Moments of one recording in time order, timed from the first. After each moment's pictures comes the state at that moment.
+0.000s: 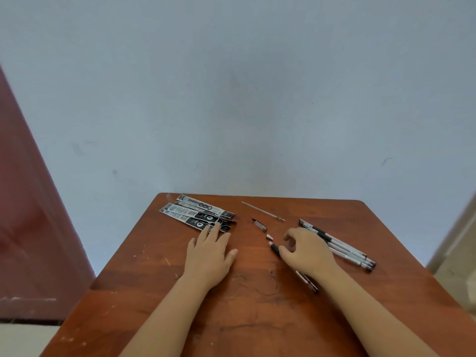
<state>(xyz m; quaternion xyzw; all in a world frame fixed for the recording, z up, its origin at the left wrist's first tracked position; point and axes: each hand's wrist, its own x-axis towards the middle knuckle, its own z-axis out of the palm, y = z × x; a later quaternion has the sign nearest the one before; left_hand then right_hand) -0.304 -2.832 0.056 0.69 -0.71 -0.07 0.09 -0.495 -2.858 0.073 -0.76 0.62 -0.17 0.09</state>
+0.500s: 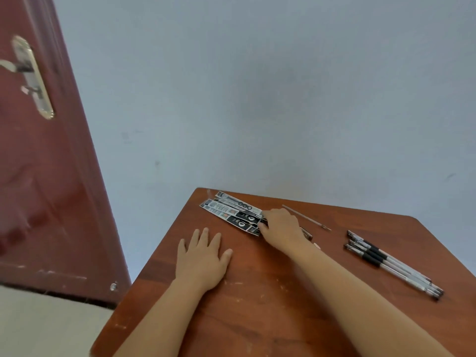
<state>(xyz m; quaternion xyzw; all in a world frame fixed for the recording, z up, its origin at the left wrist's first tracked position) -0.222 -2.820 0.048 0.77 -0.64 -0.09 0.04 -0.368 -2.910 0.074 -0.83 0.54 -0.11 0.00</state>
